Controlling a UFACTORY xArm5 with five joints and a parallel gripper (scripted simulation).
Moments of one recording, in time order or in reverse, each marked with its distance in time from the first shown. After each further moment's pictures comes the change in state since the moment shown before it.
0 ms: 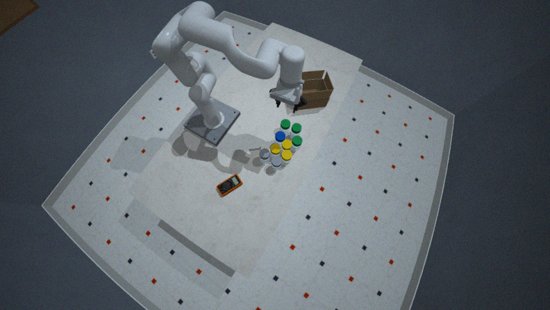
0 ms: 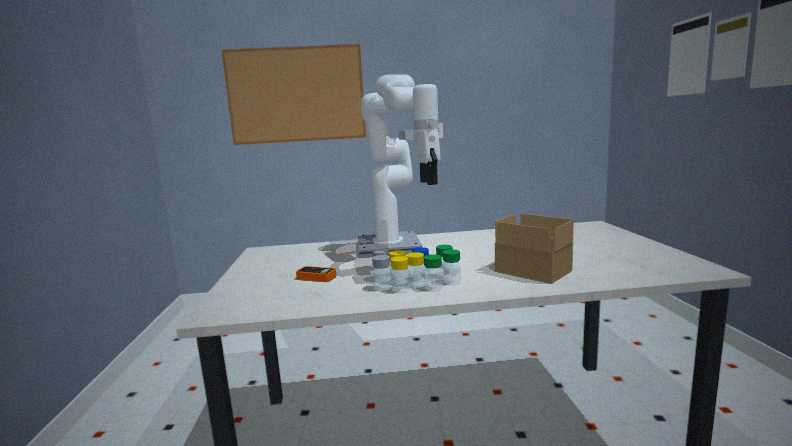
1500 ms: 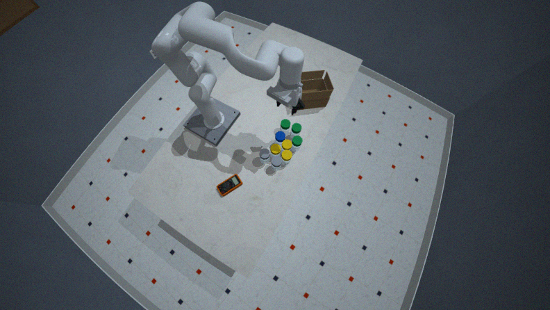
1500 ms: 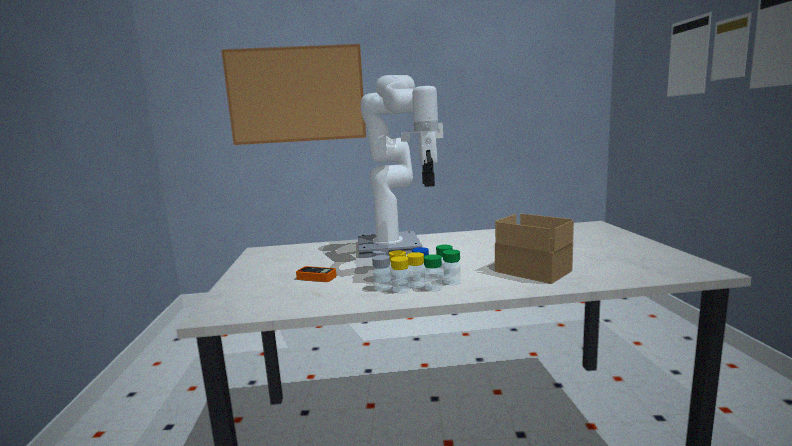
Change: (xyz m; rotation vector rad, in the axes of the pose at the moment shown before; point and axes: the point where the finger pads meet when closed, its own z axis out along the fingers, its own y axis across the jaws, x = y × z) arm 0.001 0.000 0.005 0.002 -0.001 0.217
